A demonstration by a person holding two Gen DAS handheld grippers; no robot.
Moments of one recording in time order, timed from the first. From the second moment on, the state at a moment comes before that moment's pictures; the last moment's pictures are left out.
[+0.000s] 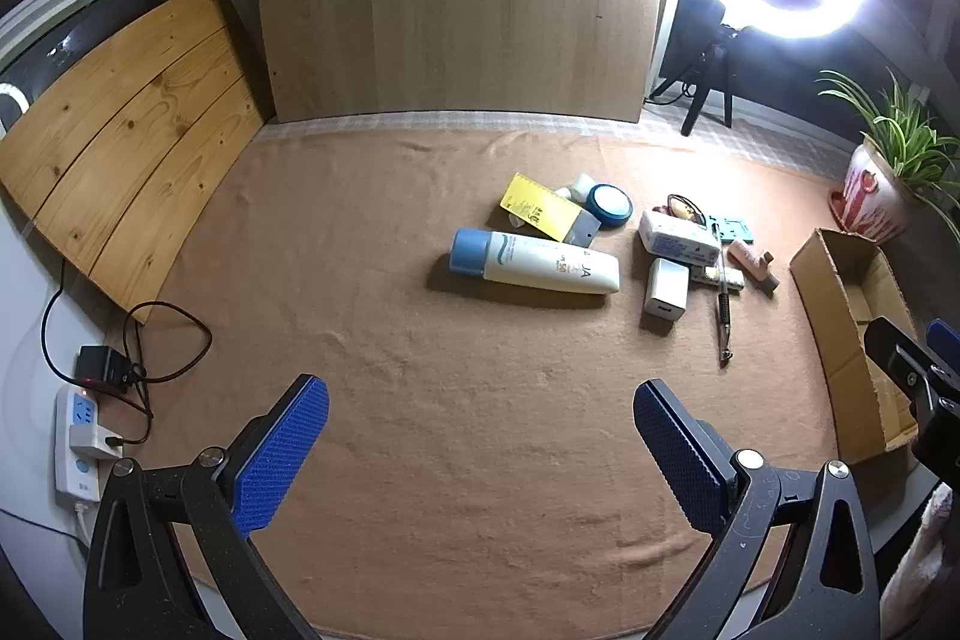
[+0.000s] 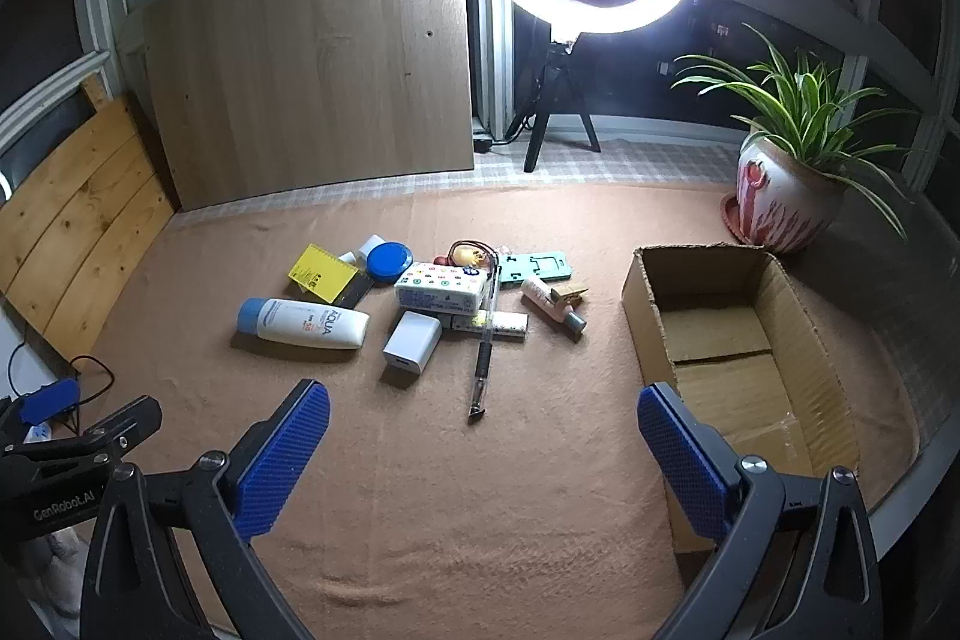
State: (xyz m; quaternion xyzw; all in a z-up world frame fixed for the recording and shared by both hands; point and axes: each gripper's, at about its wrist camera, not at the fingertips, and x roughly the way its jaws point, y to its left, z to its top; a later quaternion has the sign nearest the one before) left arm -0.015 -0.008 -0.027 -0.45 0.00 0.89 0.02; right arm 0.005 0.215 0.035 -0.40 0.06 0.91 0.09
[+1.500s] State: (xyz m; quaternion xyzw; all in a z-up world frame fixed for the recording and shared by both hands) left arm -0.030 -0.005 -0.018 -0.44 0.01 0.90 0.02; right arm -0.006 0.210 0.026 -0.41 0.05 0.91 0.08
